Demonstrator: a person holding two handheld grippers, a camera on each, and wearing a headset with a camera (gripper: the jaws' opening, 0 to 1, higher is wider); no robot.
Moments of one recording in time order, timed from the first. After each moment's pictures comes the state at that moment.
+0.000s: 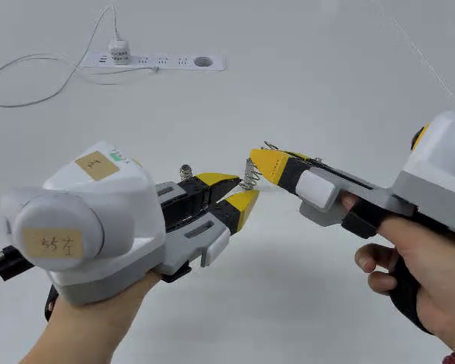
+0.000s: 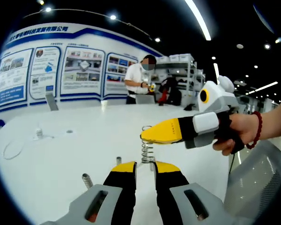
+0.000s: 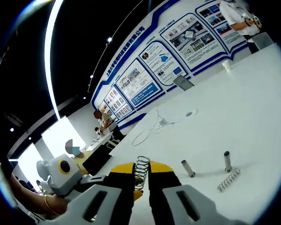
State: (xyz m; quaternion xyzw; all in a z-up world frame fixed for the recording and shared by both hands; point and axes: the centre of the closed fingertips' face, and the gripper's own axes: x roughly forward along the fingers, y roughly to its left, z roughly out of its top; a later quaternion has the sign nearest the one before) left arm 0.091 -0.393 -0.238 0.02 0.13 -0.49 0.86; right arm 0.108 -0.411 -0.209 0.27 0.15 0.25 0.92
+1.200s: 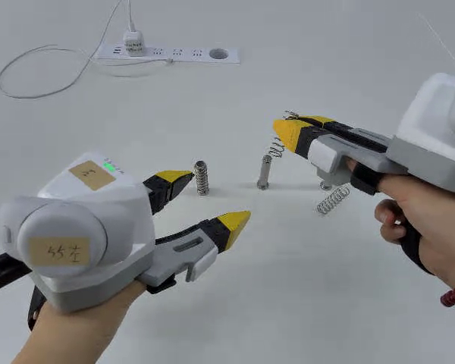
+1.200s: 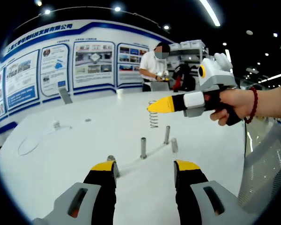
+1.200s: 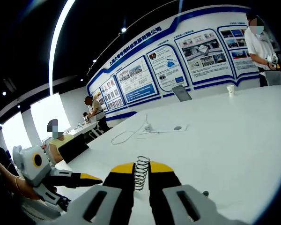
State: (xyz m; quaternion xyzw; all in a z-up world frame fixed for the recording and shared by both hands) left arm 0.111 -0.353 -0.266 0.07 0.17 -0.43 0.89; right arm 0.165 -0.433 -0.221 0.14 0.14 0.22 0.95
